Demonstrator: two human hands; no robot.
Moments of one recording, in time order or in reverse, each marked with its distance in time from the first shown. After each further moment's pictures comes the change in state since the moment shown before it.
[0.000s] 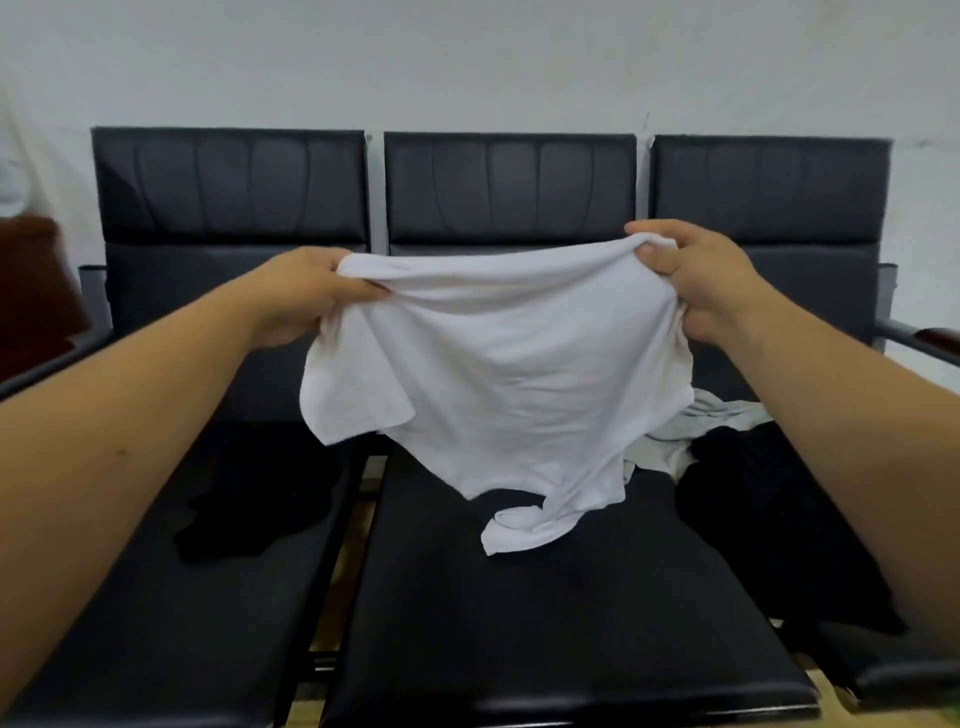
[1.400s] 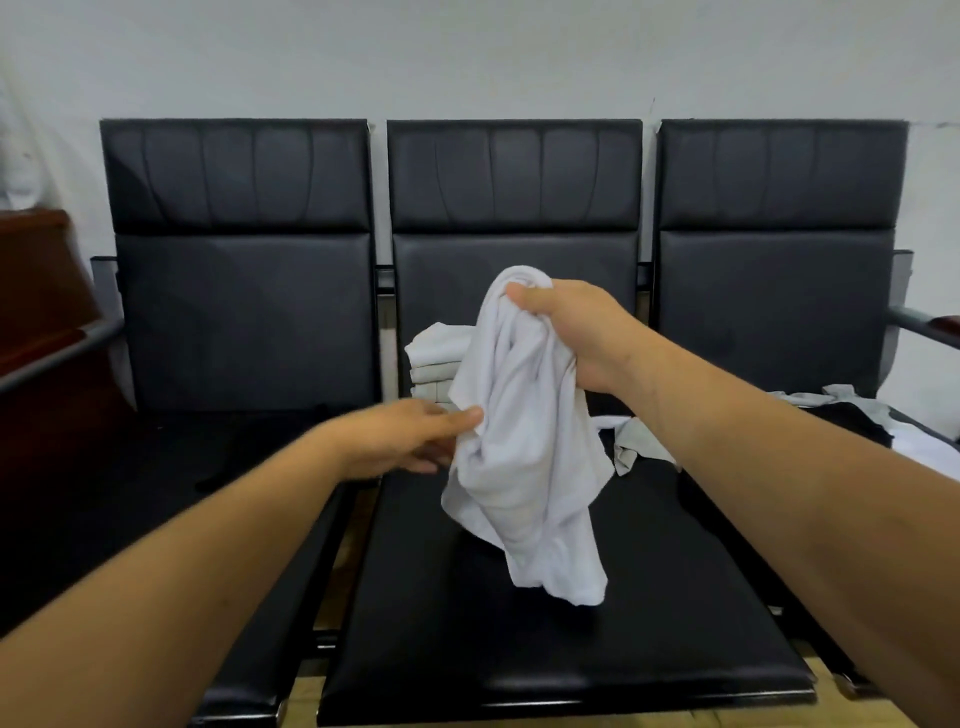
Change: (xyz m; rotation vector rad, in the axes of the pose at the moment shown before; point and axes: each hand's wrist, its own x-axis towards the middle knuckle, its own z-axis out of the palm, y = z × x) left_hand -0.038 -0.064 0.113 -0.059 -0.497 -0.190; right_hand -0.056 0.018 0.083 0.079 -0.319 0.263
